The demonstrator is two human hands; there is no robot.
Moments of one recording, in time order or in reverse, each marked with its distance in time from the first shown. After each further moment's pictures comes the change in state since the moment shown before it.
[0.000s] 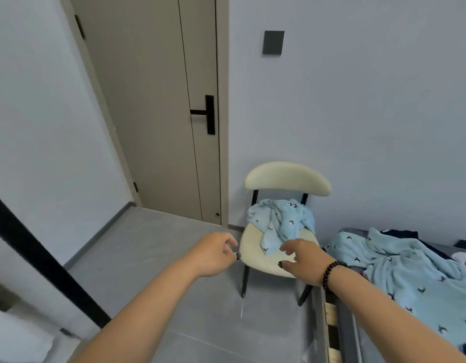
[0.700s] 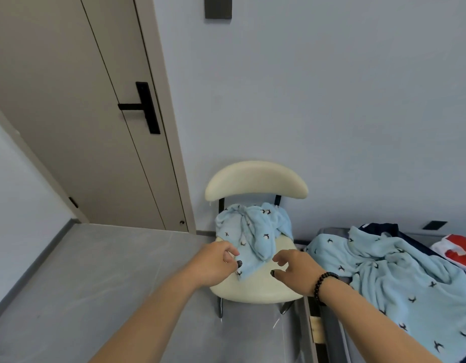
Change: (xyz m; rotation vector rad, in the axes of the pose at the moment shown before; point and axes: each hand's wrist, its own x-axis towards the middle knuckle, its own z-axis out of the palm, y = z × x) left_hand 0.258 0.030 0.027 -0.122 -0.224 0.025; right_hand 0.187 0.122 -0.036 0.124 -0.036 0.186
